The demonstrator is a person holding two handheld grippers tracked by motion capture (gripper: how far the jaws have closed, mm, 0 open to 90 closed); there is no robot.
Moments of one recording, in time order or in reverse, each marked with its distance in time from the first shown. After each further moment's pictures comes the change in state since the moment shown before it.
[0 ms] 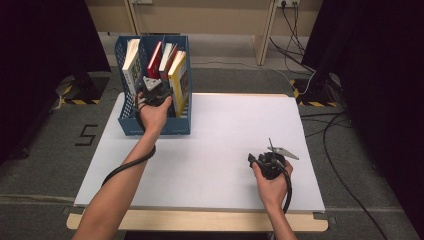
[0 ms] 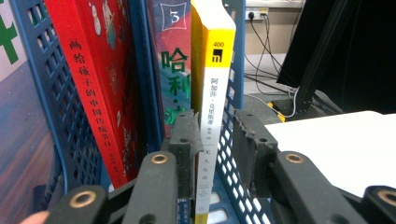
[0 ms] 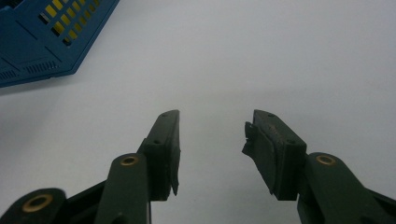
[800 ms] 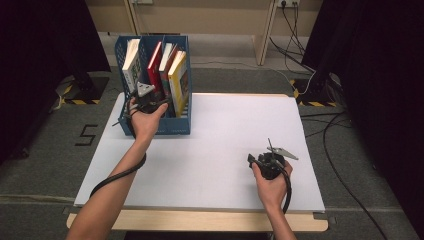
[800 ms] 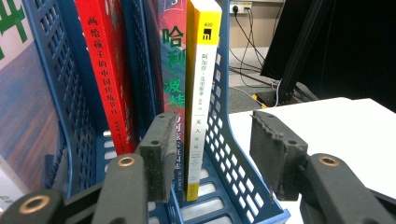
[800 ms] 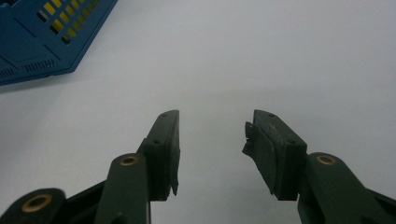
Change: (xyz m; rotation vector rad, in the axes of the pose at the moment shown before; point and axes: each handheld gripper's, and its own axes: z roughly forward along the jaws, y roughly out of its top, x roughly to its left) left arm 0.008 -0.007 -0.028 0.024 -0.062 -0.003; right arm 0.001 -0.001 0.001 0.002 -0.004 0.003
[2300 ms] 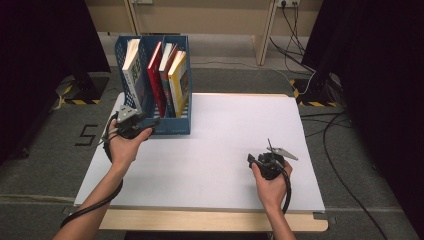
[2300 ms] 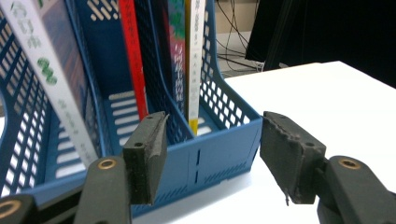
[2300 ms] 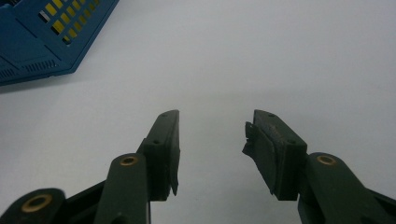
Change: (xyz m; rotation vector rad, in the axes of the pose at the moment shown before) left arm 0.020 -0.047 -0.072 0.039 -0.071 0.054; right arm 0.002 0.000 -0.001 -0.005 -0.003 0.000
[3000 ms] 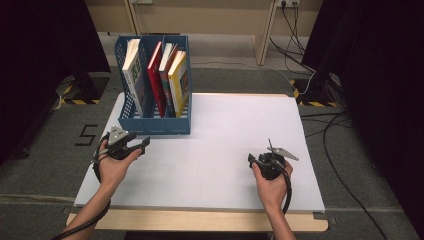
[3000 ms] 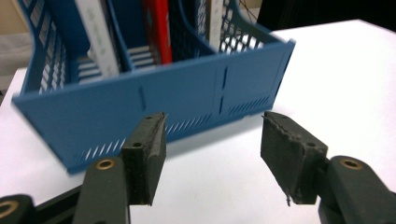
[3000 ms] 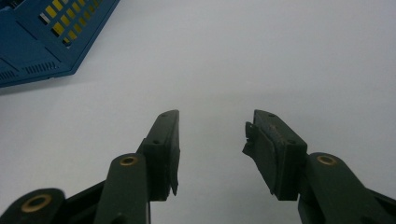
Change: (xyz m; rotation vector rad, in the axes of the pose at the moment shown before) left arm 0.023 -0.065 -0.023 0.058 0.024 0.021; right arm -0.001 0.001 -0.001 -0.003 -0.002 0.001
